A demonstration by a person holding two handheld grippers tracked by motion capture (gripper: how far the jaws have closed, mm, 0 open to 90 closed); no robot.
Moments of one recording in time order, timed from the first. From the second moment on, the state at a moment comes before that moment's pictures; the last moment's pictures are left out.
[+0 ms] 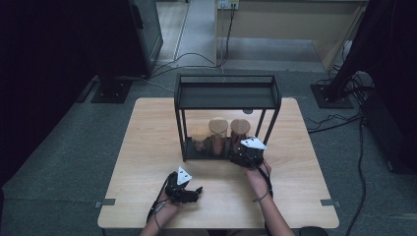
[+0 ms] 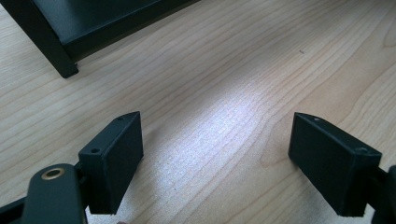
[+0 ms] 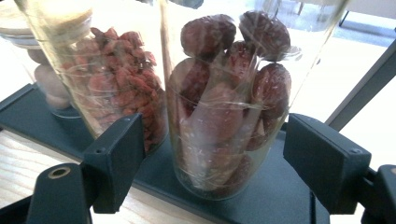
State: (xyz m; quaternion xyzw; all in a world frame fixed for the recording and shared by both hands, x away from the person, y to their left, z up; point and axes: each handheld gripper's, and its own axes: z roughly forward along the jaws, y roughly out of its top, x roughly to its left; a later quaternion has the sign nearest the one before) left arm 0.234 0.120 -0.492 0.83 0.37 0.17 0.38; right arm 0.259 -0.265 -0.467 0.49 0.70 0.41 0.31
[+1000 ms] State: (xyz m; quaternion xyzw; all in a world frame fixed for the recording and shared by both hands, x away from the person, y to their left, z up) left arm 0.241 0.117 -0.489 0.86 0.34 0.15 0.36; right arm 0.245 -0.299 -0.464 0.44 0.72 0.46 0.27
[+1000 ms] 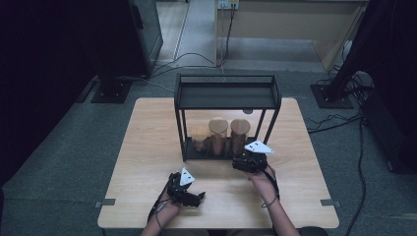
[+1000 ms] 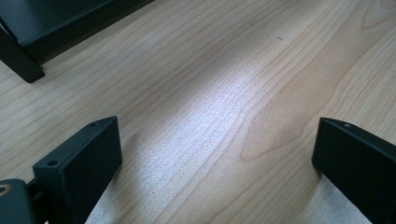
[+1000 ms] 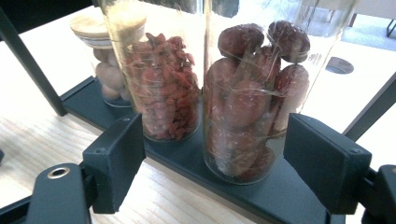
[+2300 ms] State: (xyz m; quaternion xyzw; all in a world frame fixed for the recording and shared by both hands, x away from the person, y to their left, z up) left arm 0.238 0.114 -0.489 0.85 0.35 0.16 0.36; right arm 0.220 -0.326 -0.480 0.44 0.70 0.49 0.27
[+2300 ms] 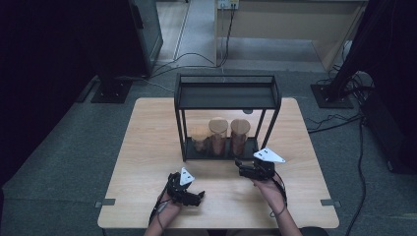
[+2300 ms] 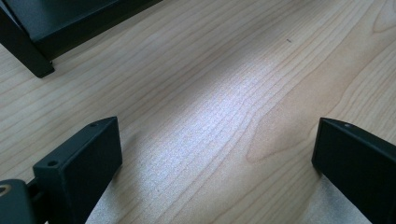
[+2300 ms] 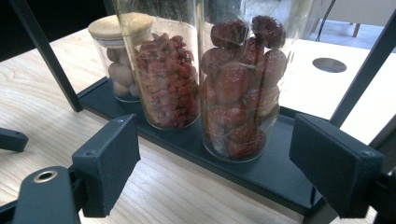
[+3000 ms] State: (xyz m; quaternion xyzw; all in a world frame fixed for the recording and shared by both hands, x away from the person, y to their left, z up) left arm 0.238 0.114 -0.489 0.85 0.35 0.16 0.36; right arm 0.216 -0.327 -0.478 0.43 0.71 0.50 0.26
